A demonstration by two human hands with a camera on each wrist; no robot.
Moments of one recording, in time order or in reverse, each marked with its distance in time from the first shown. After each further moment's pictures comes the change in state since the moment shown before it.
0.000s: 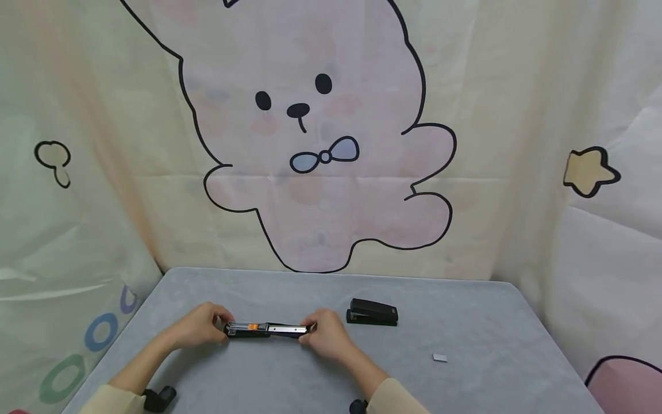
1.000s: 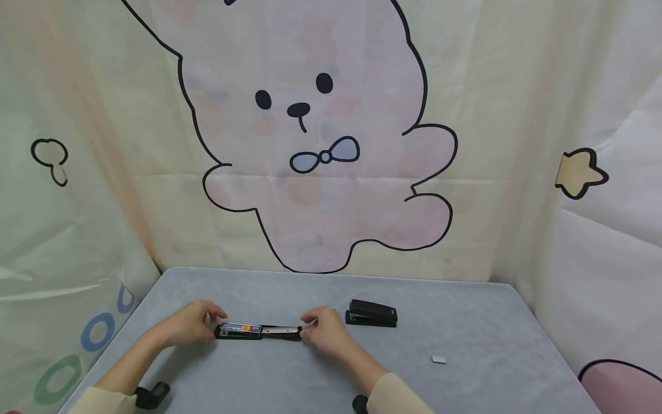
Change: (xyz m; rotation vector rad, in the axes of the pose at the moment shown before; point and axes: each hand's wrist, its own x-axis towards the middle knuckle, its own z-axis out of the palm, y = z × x) left_hand -0.006 0.009 -0.016 0.044 0.015 -0.119; right_hand 0.005 0.001 -0.007 0.060 -0.050 0.038
